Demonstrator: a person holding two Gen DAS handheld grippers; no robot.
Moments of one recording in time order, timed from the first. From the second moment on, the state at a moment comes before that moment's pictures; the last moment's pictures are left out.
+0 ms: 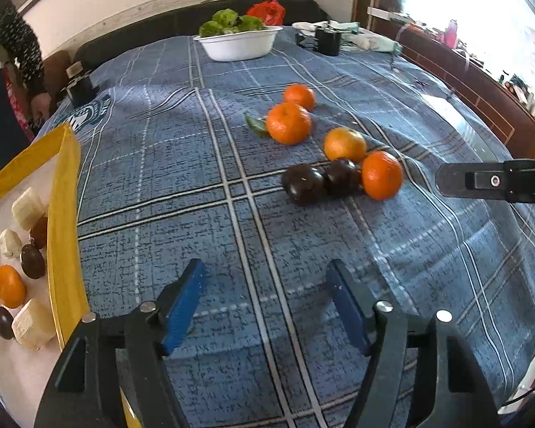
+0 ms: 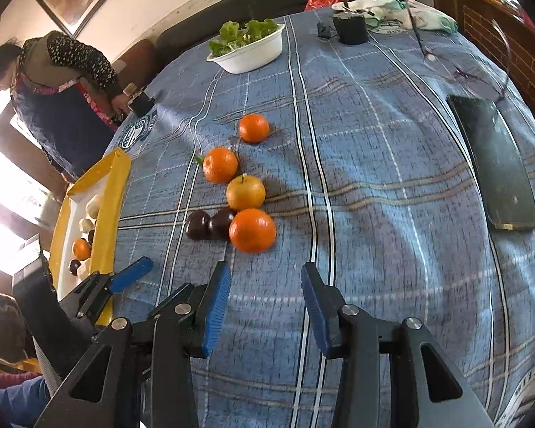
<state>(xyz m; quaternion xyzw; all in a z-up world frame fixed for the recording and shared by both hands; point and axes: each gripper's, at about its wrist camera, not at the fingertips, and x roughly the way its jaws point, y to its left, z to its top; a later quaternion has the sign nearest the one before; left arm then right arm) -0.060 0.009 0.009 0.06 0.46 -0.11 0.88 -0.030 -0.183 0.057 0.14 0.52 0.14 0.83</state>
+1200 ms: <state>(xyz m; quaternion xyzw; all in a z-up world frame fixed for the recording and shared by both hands) -0.011 -0.002 0.038 0.06 0.47 -0.13 0.87 -0.031 -0.202 0.038 0.12 0.53 0.13 0.83</state>
